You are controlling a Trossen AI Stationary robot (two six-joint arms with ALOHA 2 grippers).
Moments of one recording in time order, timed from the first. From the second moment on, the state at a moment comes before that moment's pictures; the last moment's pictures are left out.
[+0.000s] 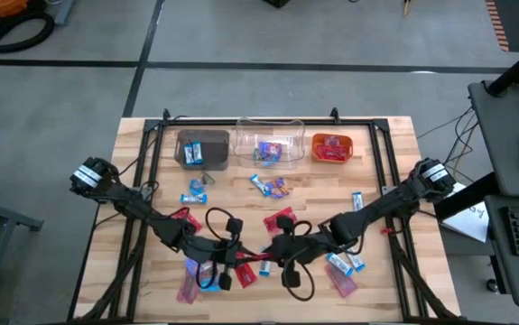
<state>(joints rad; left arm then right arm) -0.55 1.62 0.80 0.54 -0.40 0.04 0.45 1.73 1.24 -0.09 0.25 0.30</state>
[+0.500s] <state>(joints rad) -0.55 1.47 0.80 0.31 -0.50 0.01 0.39 1.65 1.24 -0.29 0.26 0.34</state>
